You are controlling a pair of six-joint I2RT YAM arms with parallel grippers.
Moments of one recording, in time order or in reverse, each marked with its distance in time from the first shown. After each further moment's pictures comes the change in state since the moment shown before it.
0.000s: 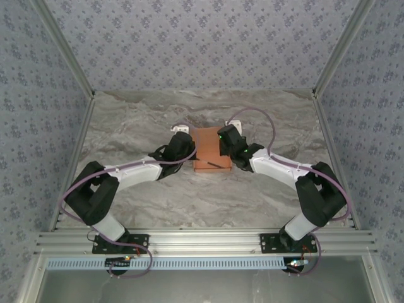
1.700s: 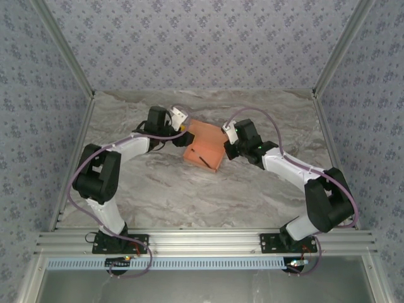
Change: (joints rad) left arm 0.349 0.201 0.246 -0.090 0.810 0.665; right arm -0.141 -0.077 -0.047 0.008 -0.435 -0.494
